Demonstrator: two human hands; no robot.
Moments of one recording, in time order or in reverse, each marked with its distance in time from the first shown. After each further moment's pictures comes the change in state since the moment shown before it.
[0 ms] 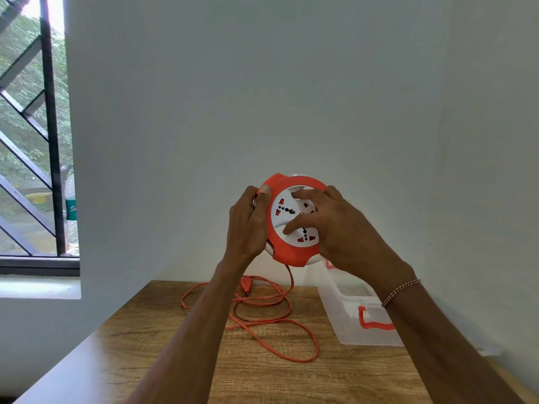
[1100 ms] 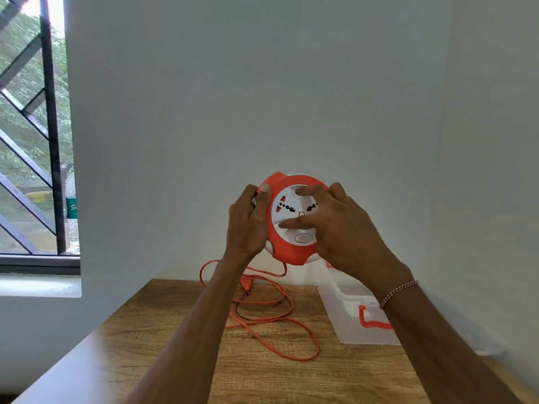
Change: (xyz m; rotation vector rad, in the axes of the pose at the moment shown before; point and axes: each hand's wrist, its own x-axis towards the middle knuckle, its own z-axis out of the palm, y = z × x) left_hand 0.001 0.000 -0.001 -0.007 0.019 0.005; right_hand -0.002 -0.003 0.006 -0.116 0.022 0.035
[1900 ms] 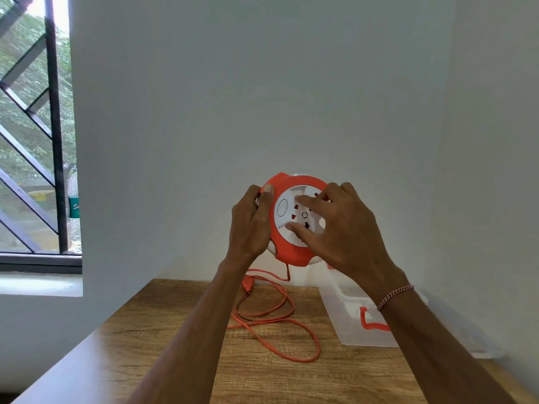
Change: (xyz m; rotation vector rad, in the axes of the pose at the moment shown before) left_hand 0.000 0.001 0.001 0.003 -0.010 0.008; right_hand -0.001 0.000 0.005 0.106 0.282 0.116
